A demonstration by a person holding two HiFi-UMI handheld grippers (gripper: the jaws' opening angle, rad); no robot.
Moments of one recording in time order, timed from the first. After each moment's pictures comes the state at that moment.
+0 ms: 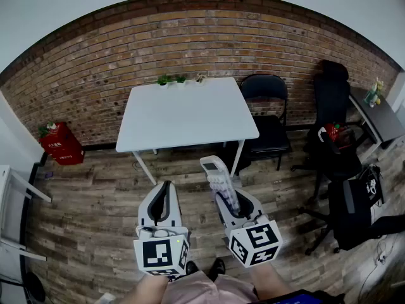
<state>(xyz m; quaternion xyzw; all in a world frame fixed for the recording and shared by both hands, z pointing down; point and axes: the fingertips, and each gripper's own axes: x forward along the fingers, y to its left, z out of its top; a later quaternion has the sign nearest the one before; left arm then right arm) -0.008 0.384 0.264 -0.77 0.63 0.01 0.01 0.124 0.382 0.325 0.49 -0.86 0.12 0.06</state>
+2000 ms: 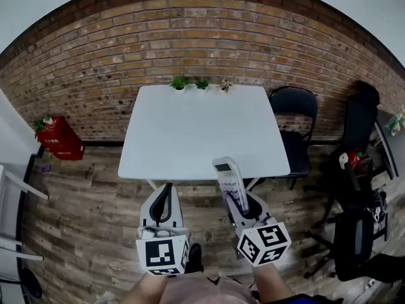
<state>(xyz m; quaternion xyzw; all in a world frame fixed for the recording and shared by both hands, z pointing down) -0.098 0.158 0.325 -0.75 0.66 -0.02 -0.02 0.061 0.147 0.379 0.48 -0.86 0.17 0.08</state>
